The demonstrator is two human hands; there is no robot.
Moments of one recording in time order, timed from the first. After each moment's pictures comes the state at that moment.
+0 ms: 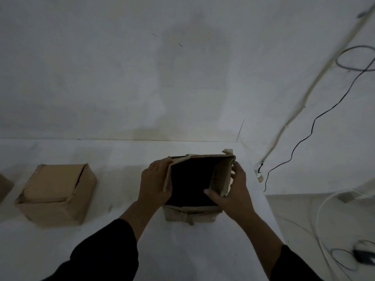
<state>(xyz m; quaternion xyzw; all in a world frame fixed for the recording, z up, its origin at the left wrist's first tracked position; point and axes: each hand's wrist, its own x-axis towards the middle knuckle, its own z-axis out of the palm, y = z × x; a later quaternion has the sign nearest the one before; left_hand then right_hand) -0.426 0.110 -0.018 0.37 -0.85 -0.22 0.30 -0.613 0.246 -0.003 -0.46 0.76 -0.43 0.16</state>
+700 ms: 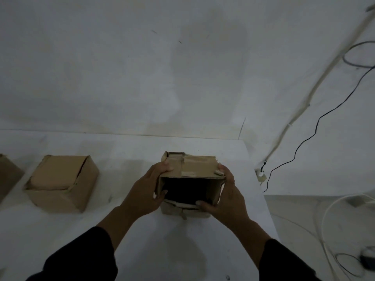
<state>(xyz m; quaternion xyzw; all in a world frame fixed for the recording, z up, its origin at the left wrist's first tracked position) -0.395 0.130 -0.029 0.25 -0.88 -0.25 0.31 -0.617 0.264 -0.019 -0.58 0.73 -0.36 0.09</state>
